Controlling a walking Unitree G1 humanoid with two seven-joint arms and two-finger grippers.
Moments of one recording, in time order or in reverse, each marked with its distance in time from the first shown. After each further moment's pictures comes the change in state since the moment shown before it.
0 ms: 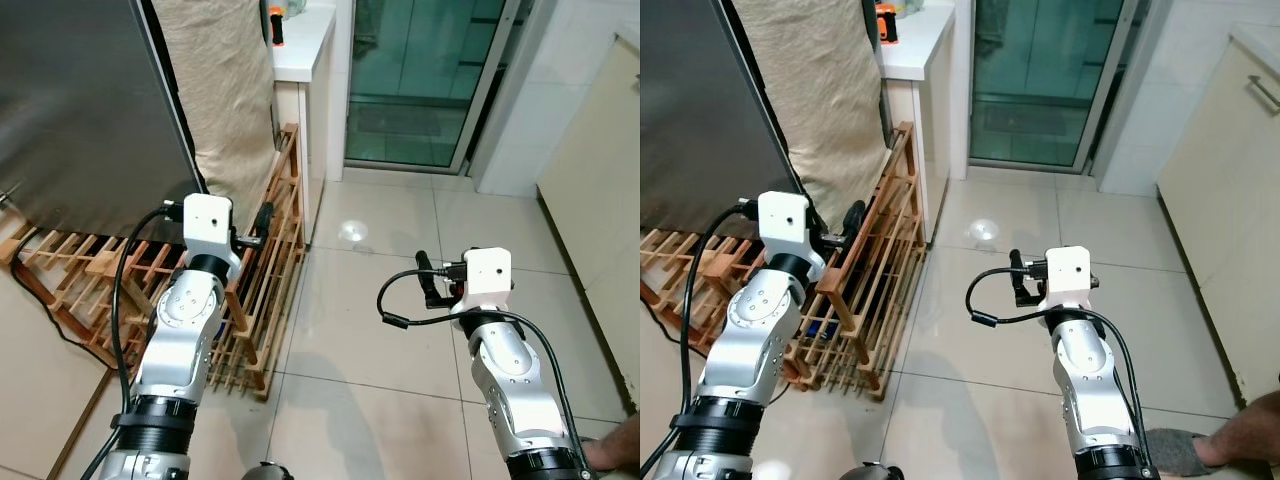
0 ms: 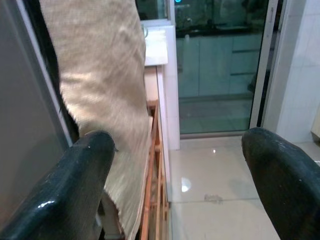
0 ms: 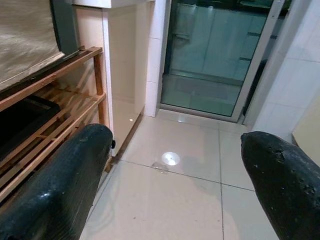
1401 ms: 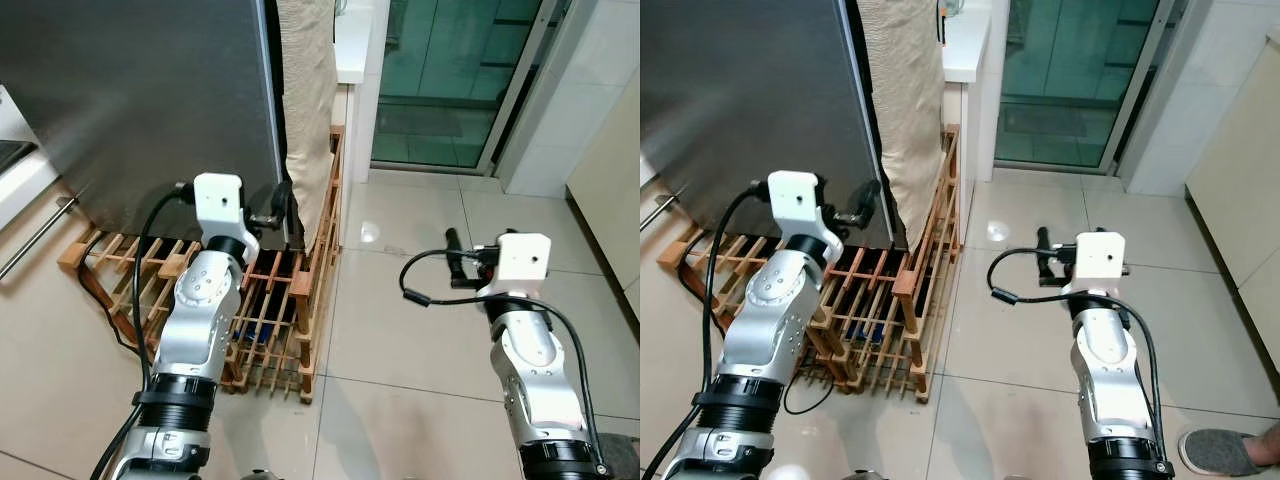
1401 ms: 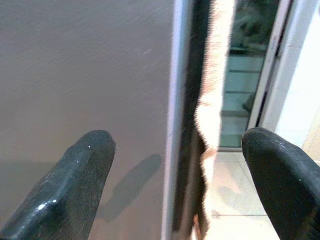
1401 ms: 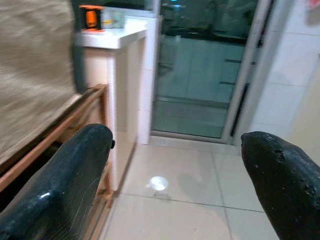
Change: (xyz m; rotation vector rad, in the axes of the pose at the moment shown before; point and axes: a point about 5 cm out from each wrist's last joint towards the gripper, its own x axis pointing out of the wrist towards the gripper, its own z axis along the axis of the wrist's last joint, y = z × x) left arm 0.017 -0.017 0.017 -0.126 -0.042 -0.028; right arm 0.002 -0.027 0.022 0.004 -0.113 -0.138
